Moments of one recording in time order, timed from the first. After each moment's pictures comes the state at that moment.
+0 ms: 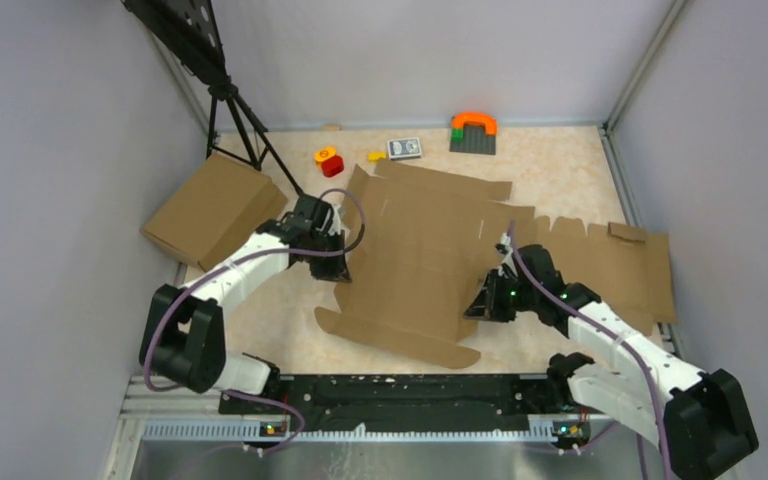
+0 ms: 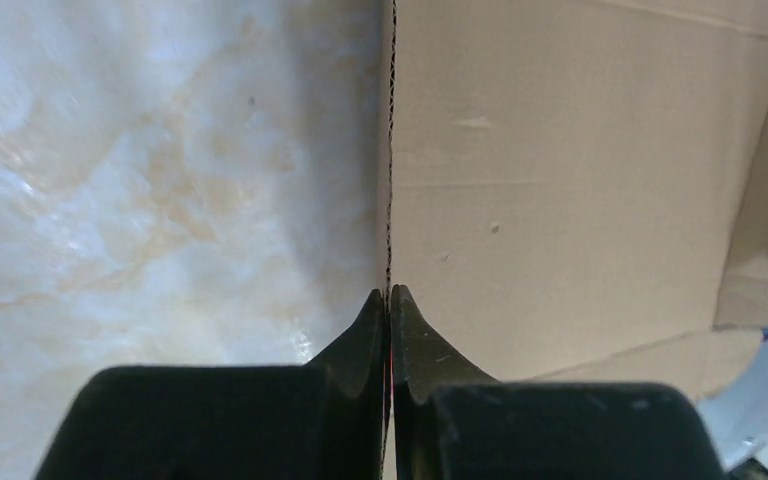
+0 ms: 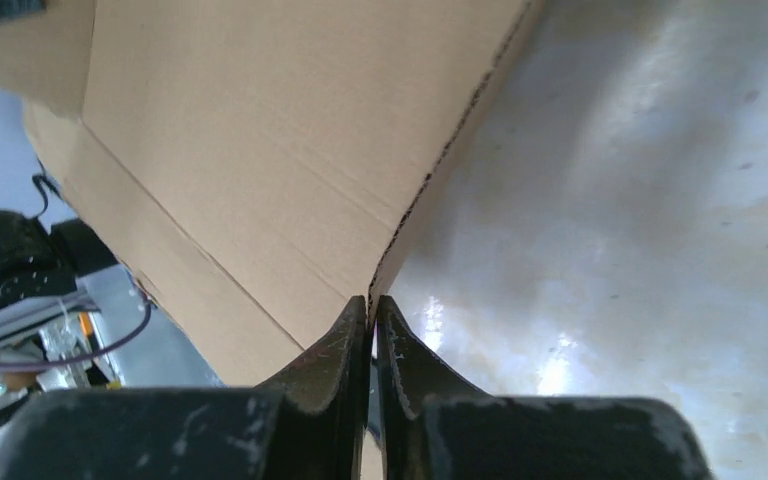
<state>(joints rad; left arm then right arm) -0.38 1.39 0.88 -0.60 0.32 -0.44 0.46 0.92 0.45 -0.40 -0.41 0.69</state>
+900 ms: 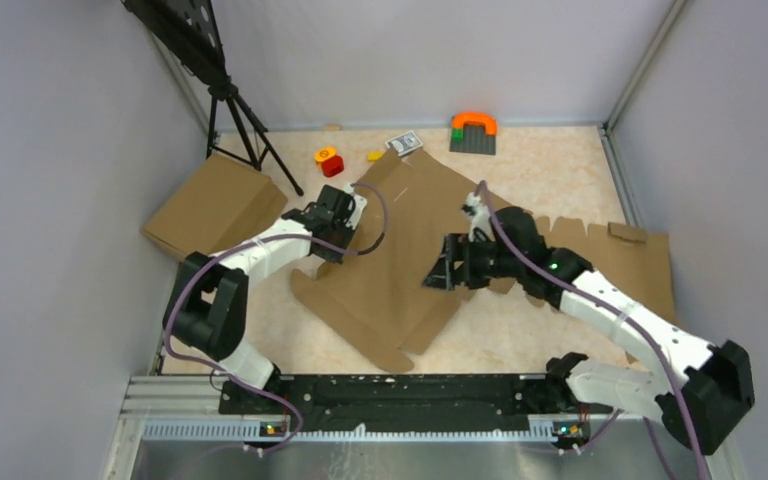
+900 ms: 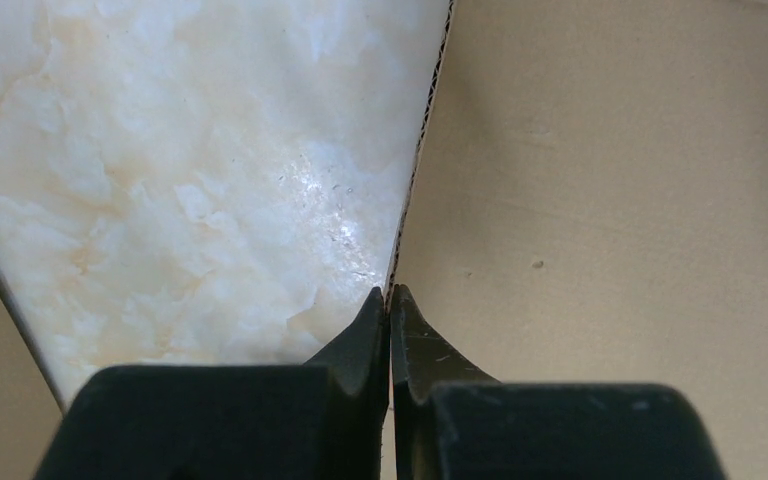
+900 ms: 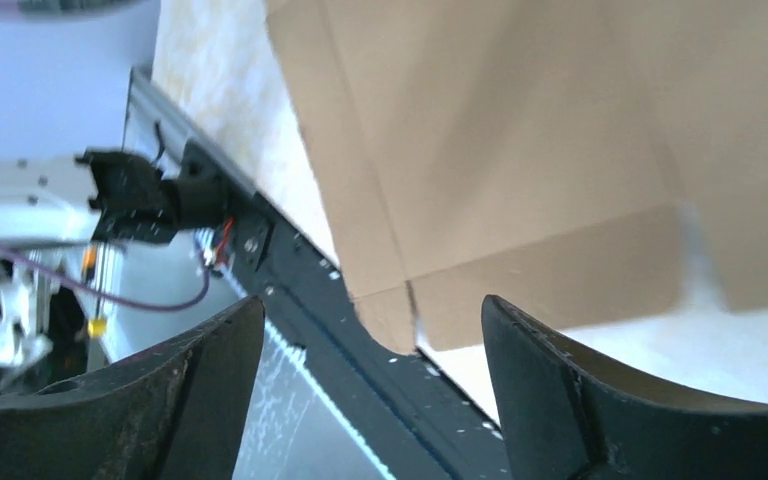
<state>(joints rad) -0.45 1.60 1.04 -0.52 -0.10 0.03 0.74 1.10 0.82 -0.38 -0.39 0.63</state>
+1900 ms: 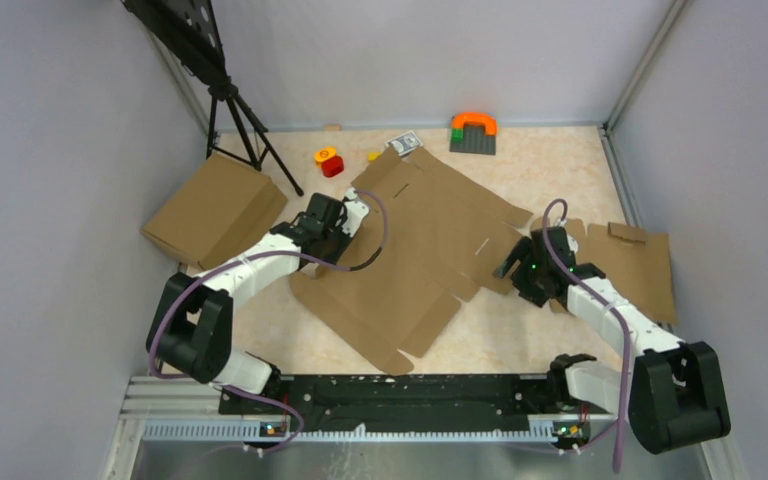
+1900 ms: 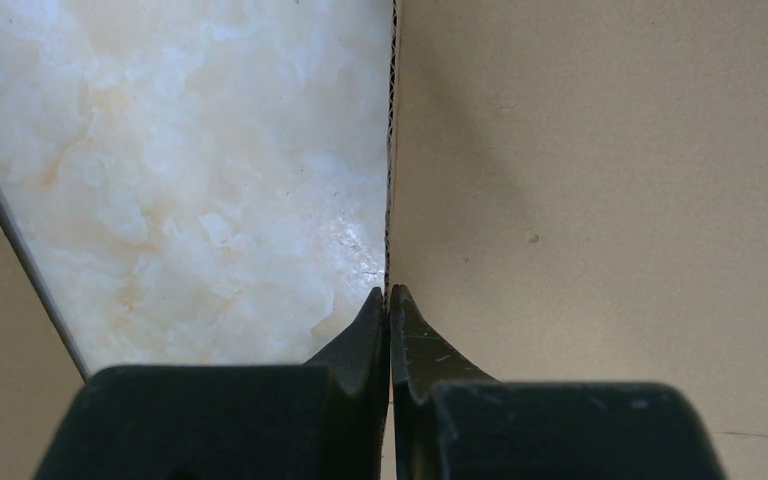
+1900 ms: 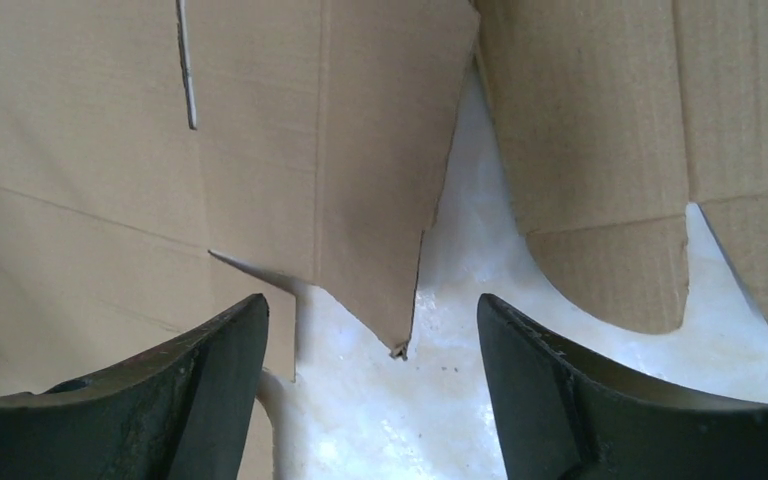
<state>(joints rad) -0.45 1.47 0.91 -0.40 -0.05 0.23 0.22 1.08 0.54 -0.43 0.03 0.86</state>
